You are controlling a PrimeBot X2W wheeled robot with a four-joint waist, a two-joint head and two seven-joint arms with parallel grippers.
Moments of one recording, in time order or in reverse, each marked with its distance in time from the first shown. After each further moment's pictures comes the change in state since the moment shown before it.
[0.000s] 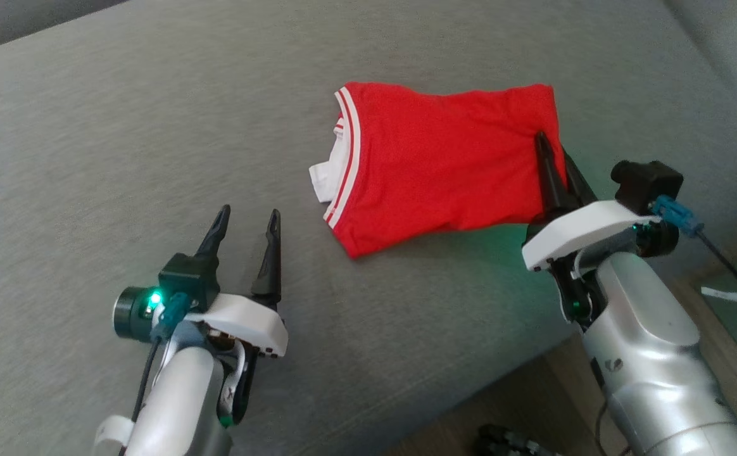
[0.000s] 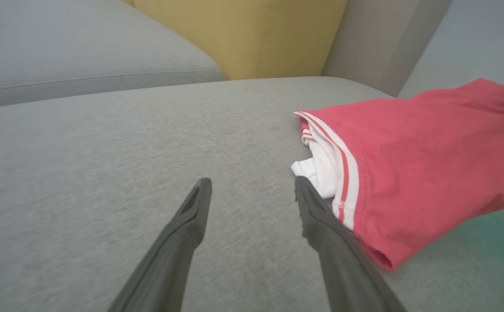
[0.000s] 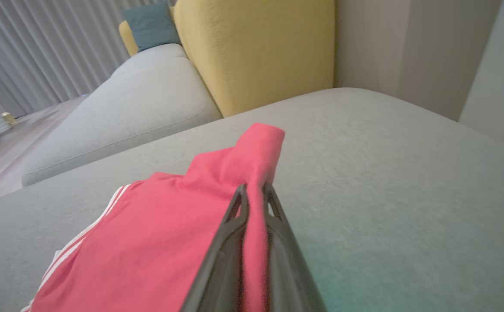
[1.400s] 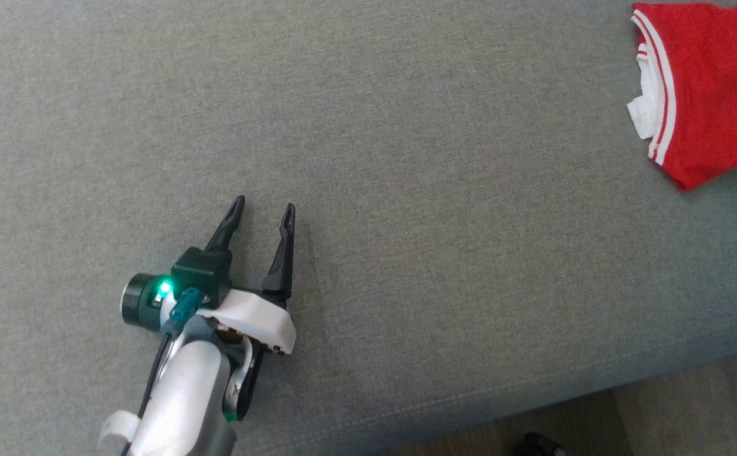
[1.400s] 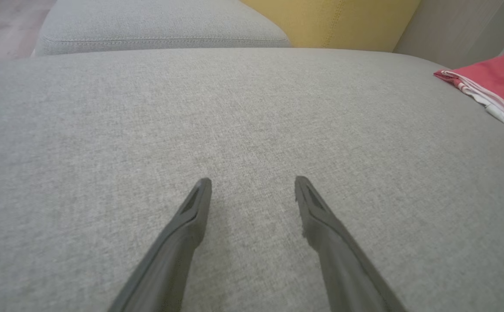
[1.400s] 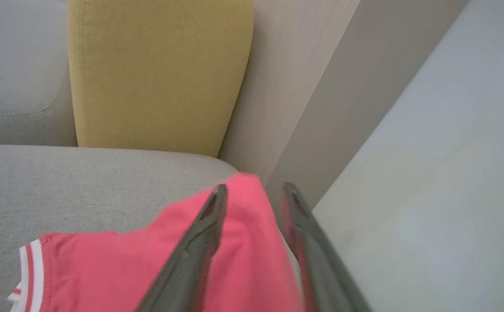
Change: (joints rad) left arm -0.017 0.002 -0.030 -0.017 0.030 -0.025 0.000; right arm -0.382 -0.344 -0.637 0.260 -0.713 0.000 0.027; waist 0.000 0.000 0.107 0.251
